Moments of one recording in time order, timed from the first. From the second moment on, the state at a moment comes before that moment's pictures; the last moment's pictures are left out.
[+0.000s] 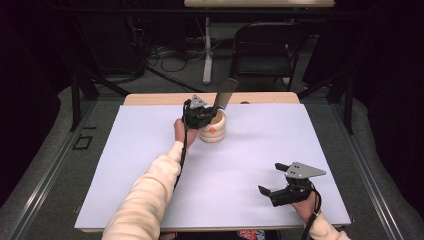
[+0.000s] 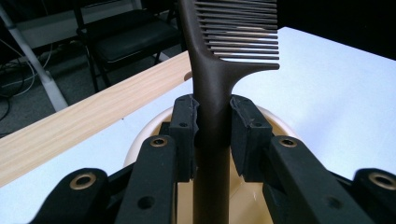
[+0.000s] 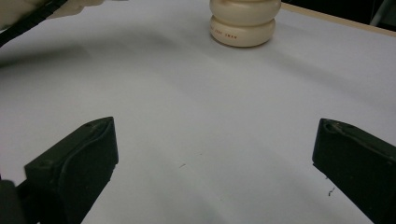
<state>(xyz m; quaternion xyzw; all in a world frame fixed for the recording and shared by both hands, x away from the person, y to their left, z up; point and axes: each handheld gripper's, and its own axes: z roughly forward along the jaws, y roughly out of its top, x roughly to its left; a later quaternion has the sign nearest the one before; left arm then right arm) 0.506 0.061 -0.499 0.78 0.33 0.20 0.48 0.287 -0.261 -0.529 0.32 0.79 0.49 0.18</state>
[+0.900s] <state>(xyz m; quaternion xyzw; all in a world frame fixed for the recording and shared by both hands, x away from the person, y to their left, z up) 0.504 0.062 -0.492 0.80 0.32 0.19 0.47 0.287 -0.261 -0.529 0.32 0.79 0.49 0.18</state>
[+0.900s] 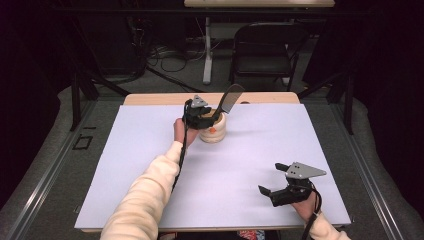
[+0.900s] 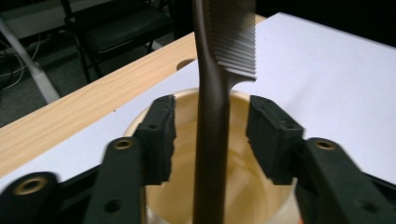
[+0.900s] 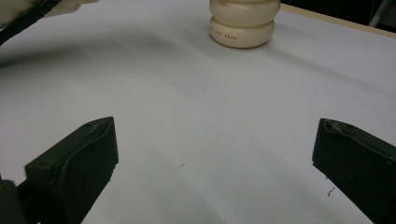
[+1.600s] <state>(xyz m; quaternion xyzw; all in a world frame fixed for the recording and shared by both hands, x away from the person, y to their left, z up) 0.468 0.082 -0.458 0.83 0.29 0.19 0.43 0.289 -0.262 -0.530 0.32 0.79 0.49 0.18</state>
